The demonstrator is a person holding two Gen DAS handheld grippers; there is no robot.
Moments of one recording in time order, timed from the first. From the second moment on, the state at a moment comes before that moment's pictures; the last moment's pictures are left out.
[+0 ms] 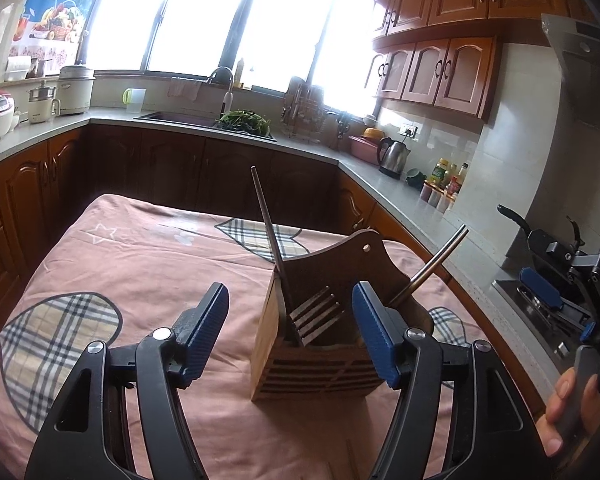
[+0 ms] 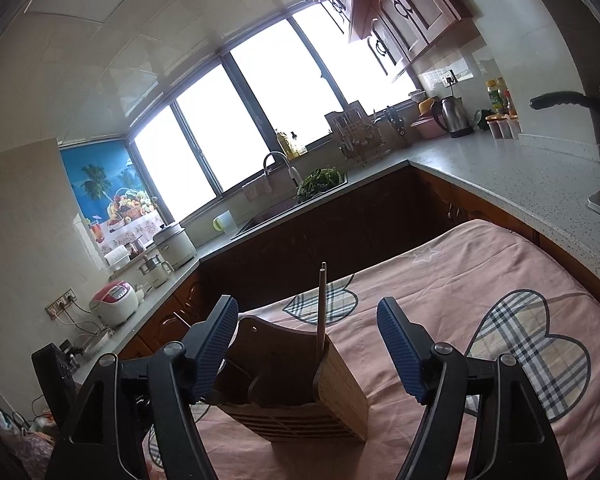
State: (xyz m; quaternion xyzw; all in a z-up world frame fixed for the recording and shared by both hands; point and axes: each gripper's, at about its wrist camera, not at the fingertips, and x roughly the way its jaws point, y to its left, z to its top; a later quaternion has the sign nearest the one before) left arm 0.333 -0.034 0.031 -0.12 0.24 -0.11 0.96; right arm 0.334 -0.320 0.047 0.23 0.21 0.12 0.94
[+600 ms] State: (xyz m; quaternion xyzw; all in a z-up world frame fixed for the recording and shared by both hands) left arm 0.241 0.001 0.040 -0.15 0.26 -0.08 0.95; right arm 0.246 -0.323 0.060 0.21 0.20 0.12 0.95
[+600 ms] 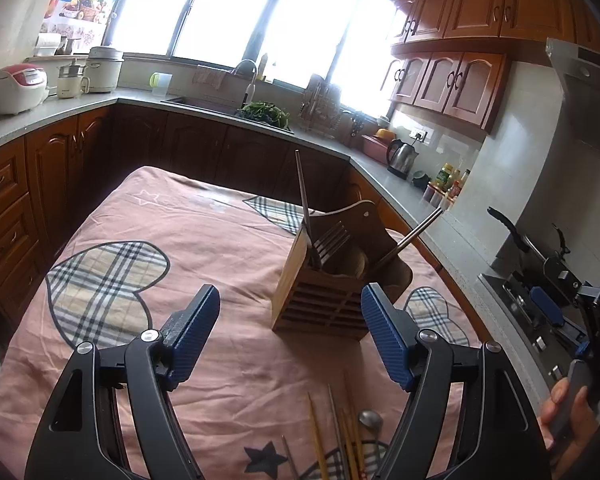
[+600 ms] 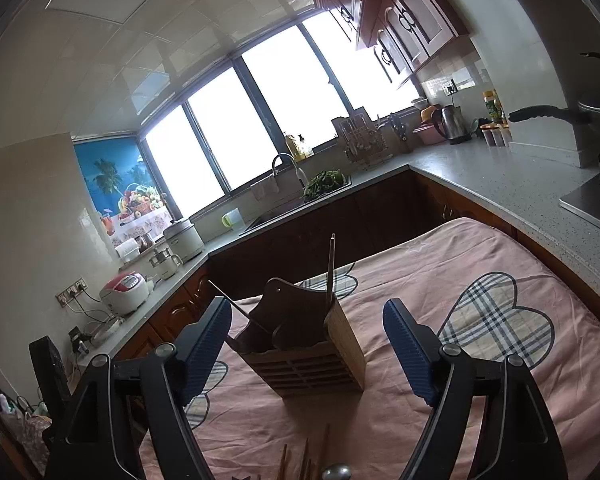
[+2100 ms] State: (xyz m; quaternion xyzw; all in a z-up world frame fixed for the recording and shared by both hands) left arm 0.214 -0.025 -0.051 -0.10 0.41 -0.08 0.90; right arm 0.203 -0.267 -0.057 0.12 0.40 0.14 0.90
